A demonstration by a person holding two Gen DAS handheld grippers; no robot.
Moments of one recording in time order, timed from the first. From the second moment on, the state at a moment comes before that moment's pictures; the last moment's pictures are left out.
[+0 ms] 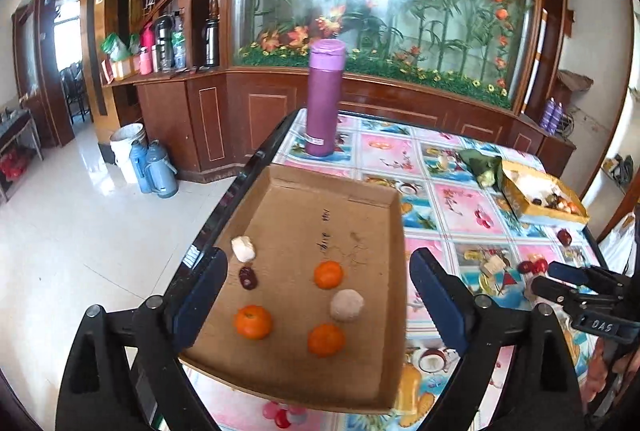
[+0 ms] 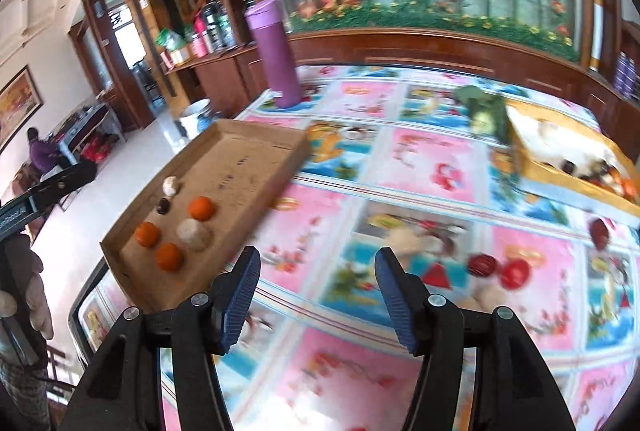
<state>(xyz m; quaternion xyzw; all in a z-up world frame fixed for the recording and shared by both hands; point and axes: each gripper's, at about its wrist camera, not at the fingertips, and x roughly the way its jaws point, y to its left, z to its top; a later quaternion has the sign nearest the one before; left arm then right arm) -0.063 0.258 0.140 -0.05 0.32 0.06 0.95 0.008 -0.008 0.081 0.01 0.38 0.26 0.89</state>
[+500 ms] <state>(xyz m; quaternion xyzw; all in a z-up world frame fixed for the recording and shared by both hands) -0.039 0.244 0.052 0.06 0.43 0.18 0.88 -0.040 -0.118 0.061 0.05 0.38 0.20 0.90</state>
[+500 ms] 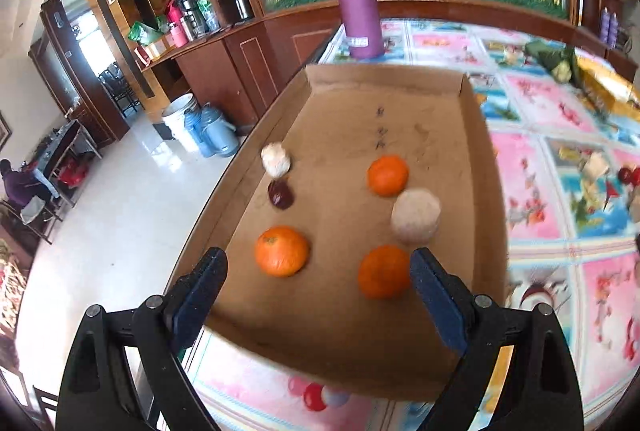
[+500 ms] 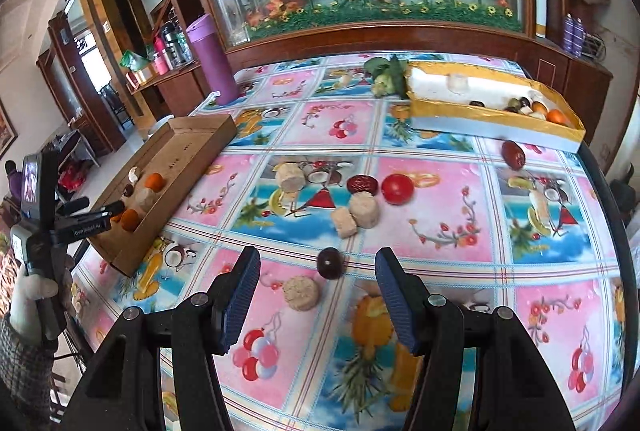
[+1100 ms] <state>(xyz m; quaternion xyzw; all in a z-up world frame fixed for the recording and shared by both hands) -0.082 0.225 0.032 0.06 0.47 0.18 0.86 -0.039 -0.105 0.053 0.07 0.38 0.22 0.89</state>
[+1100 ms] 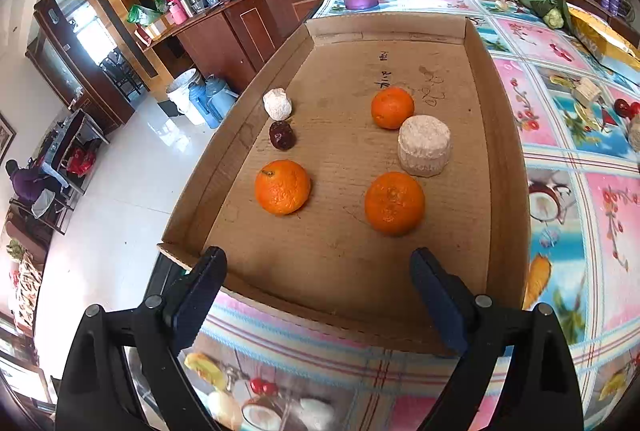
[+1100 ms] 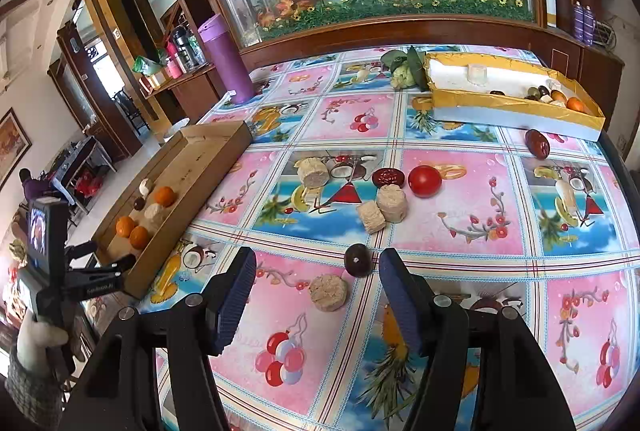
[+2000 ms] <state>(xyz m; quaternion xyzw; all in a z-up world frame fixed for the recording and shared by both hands) -0.217 0.170 0.460 0.08 0.01 0.01 1.00 -0.143 -0.250 0.440 0.01 0.07 0.02 1.00</state>
